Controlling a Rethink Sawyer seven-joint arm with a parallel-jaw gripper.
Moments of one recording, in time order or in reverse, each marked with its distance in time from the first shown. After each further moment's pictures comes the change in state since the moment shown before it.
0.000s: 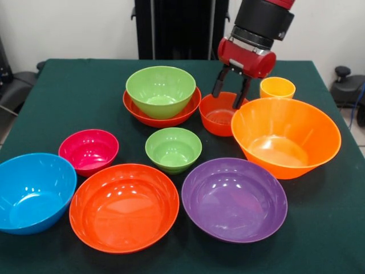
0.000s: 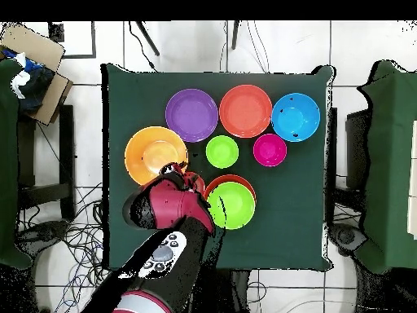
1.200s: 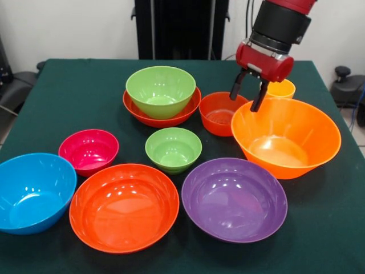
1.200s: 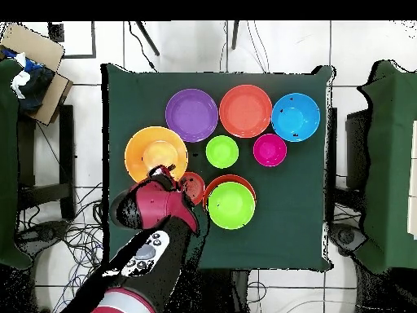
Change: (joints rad) arm 0.060 0.034 0.004 -0.012 0.059 0.026 0.000
